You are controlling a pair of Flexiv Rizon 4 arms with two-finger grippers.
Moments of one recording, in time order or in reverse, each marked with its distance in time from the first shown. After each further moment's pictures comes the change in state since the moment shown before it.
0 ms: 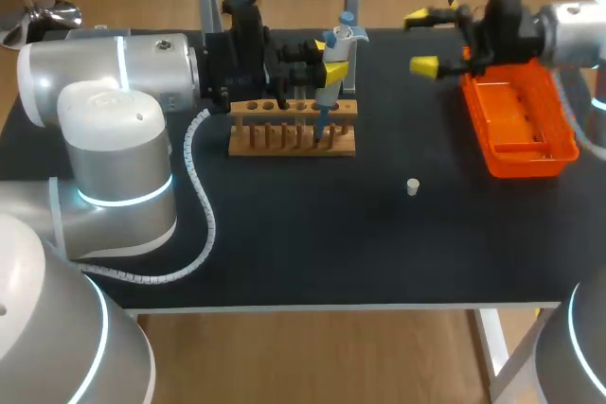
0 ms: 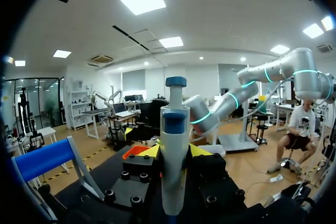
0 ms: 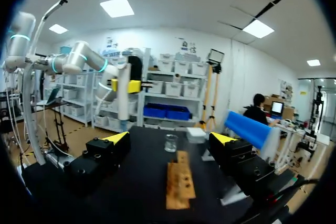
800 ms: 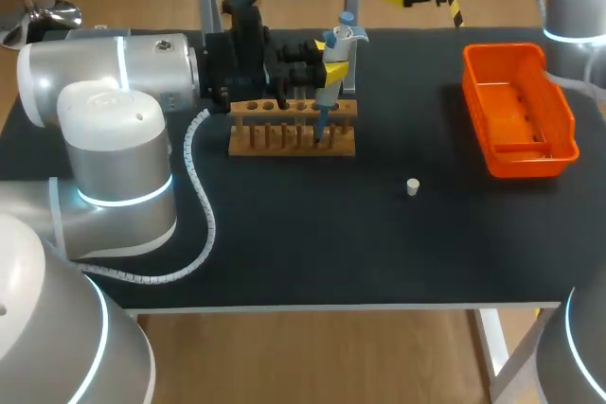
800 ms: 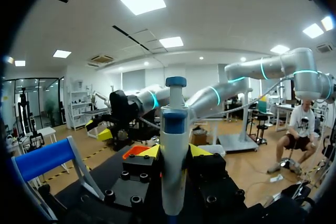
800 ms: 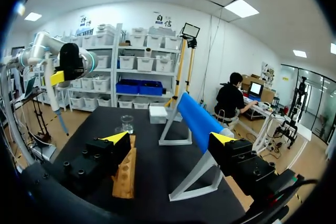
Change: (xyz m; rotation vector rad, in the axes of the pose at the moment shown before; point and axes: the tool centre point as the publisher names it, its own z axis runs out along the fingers) left arm 0.000 0.000 0.000 0.000 0.000 0.000; right arm -0.144 -0.001 0.046 0.234 -0.150 0.008
